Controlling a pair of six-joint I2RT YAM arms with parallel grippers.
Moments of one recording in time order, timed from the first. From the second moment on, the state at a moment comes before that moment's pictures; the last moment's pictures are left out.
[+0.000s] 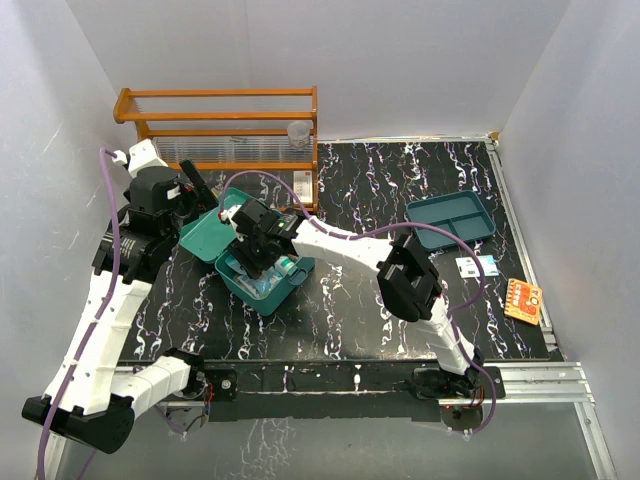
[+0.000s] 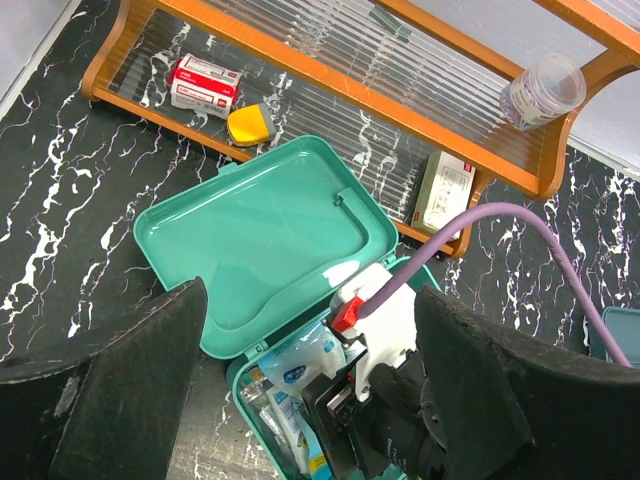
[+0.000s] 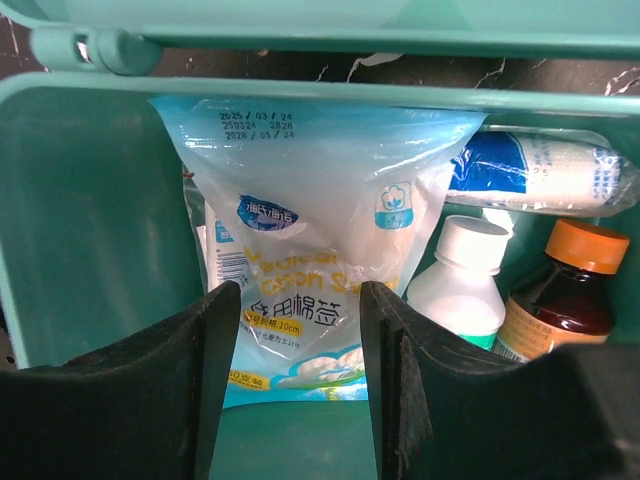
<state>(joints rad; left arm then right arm) -0.30 1.02 1.32 -0.79 -0.43 -0.54 1.01 2.20 1.97 -0.72 -0.08 0.14</state>
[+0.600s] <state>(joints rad) -0.30 1.02 1.31 -0.78 -0.43 -0.53 1.01 2.21 1.92 -0.67 -0.10 0.16</state>
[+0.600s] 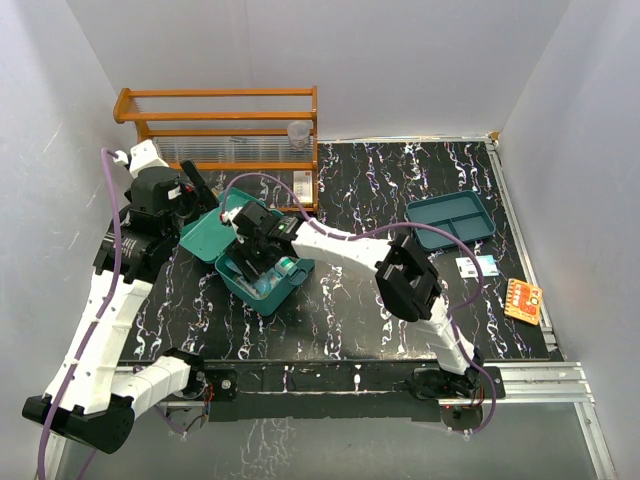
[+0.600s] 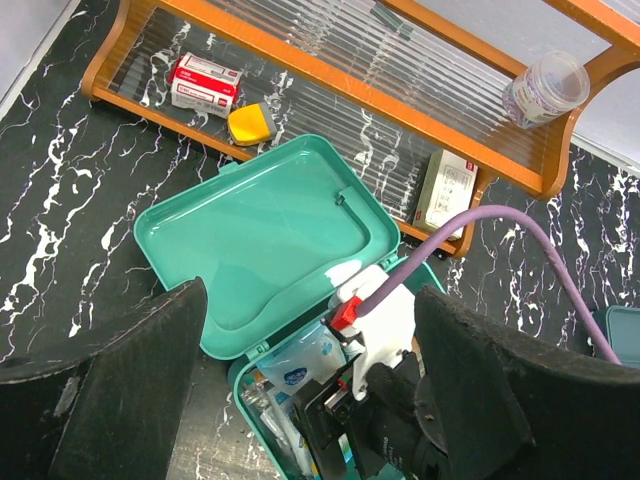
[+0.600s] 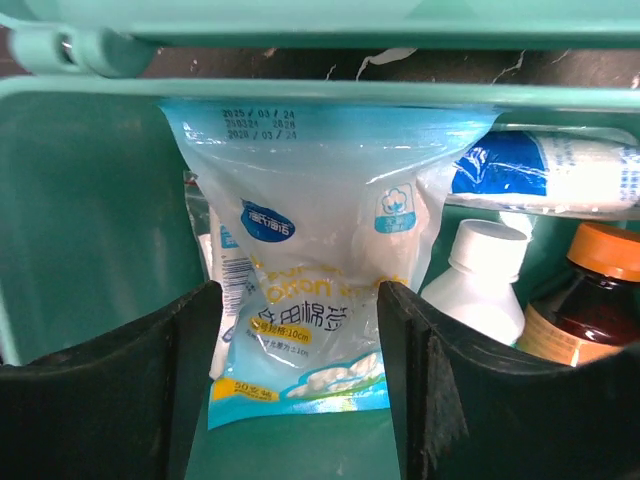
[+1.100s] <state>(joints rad) -0.30 1.02 1.30 -0.68 -0.34 -0.47 0.74 1.70 1.69 -0.60 -0.05 0.36</state>
